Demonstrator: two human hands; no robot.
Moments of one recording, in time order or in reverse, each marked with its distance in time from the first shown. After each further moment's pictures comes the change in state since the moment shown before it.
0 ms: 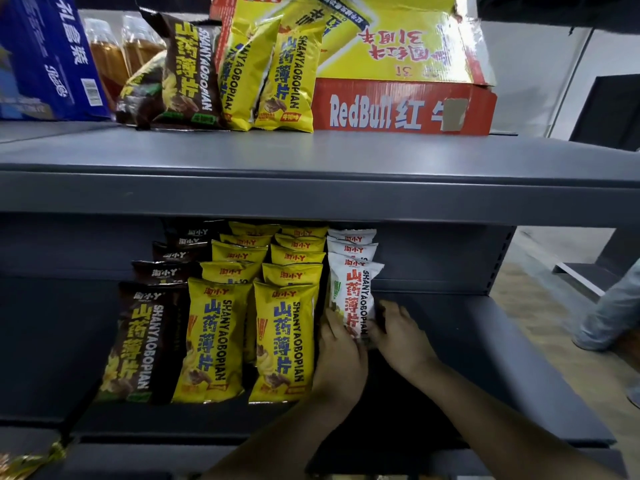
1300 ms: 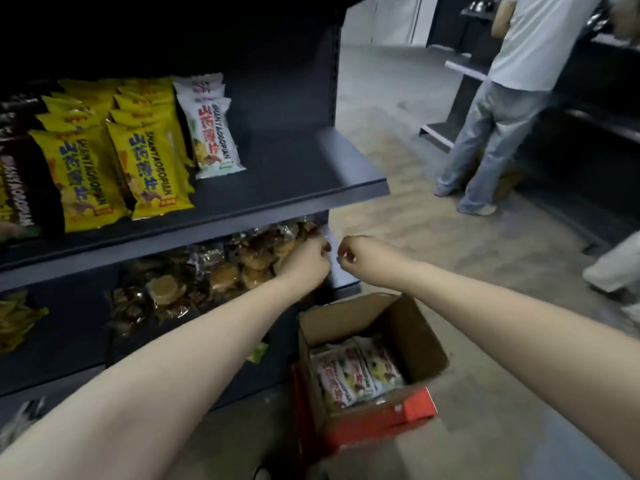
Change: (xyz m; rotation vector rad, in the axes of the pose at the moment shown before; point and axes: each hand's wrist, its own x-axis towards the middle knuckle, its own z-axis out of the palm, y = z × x) left_hand -0.223 0.058 0.039 -0.045 -0.552 0.241; right_hand -0.294 0.085 -0.073 -0.140 -0.271 0.146
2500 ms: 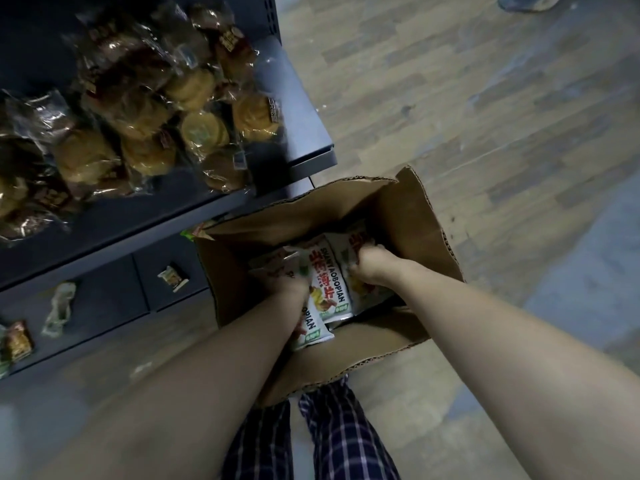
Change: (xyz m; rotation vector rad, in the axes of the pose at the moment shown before) left_hand 0.028 -0.137 0.308 -0.346 -0.405 -1.148; right_hand 0.038 0.222 0.278 0.137 -0.626 0.536
